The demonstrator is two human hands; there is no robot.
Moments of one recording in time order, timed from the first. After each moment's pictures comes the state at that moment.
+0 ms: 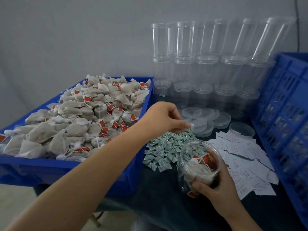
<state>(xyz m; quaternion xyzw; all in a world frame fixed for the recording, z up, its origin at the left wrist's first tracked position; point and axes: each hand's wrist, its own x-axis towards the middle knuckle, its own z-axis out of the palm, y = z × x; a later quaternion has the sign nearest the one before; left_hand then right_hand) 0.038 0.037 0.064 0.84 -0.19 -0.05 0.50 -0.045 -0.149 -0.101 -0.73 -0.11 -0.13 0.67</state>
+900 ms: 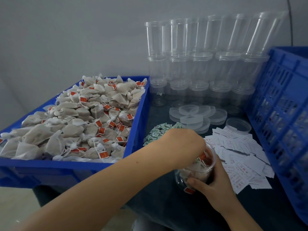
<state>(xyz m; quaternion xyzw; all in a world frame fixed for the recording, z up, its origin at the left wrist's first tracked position) -0.010 -0.017 0.057 0.91 -0.40 0.00 -0.10 -0.047 -0.146 -0.097 -0.71 -0.11 -0.12 0.69</state>
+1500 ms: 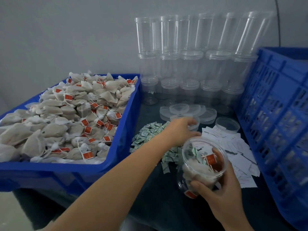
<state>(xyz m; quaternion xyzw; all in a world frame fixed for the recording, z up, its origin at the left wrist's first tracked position) 0.072 -0.053 0.001 0.91 -0.24 -0.07 0.33 -0.070 -0.165 -0.085 -0.71 -0.08 -0.24 0.65</state>
